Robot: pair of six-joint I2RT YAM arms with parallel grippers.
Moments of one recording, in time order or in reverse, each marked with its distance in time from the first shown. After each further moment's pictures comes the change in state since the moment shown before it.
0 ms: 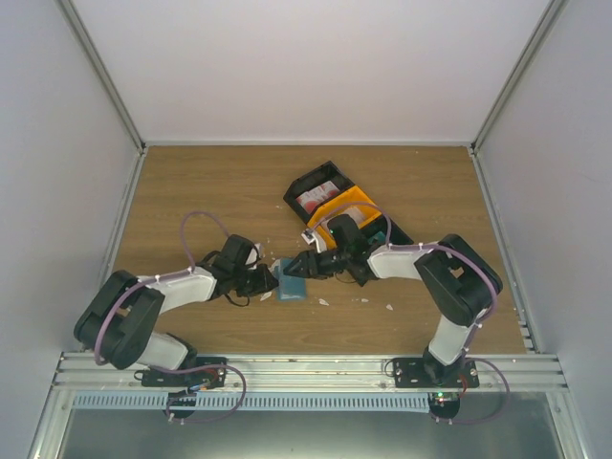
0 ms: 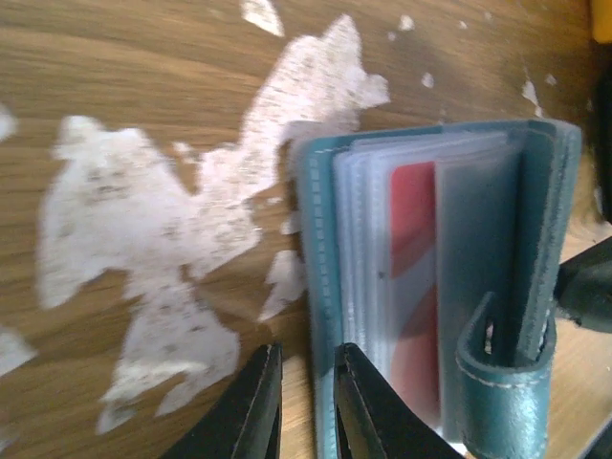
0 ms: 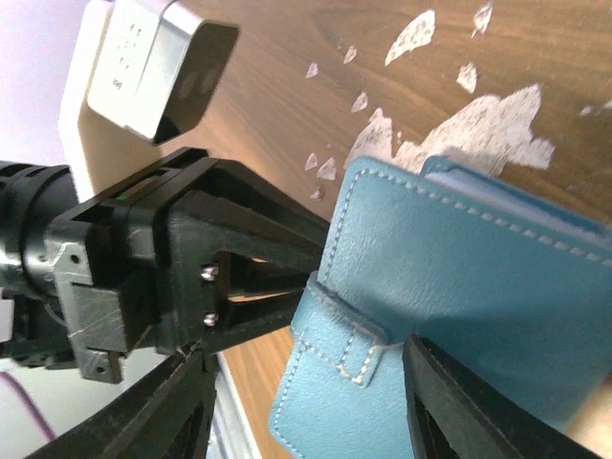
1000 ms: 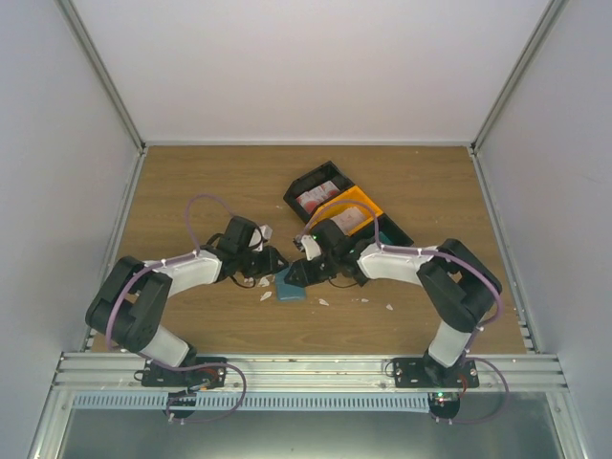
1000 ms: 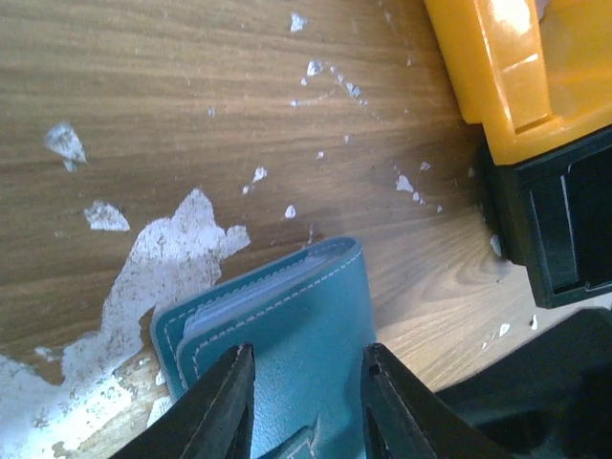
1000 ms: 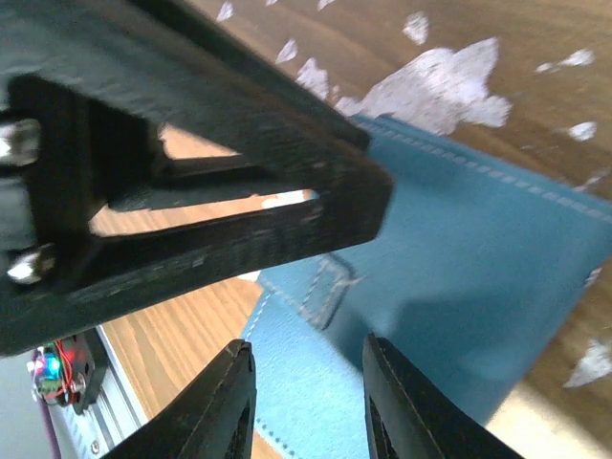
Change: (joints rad) left arm 0.038 0.083 0.163 -0.009 0.061 0.051; right arm 0.094 -0.005 0.127 -0.330 0.264 -0.173
